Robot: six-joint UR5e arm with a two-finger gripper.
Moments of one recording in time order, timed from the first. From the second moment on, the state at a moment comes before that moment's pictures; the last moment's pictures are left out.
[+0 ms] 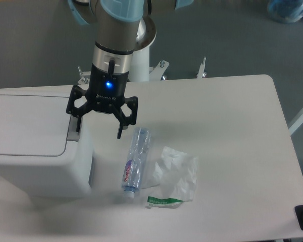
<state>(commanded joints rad) 2.32 -1.65 -1.67 -0.95 1.18 0.25</state>
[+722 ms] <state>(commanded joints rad) 2.32 -1.65 -1.66 -0.95 1.18 0.25</state>
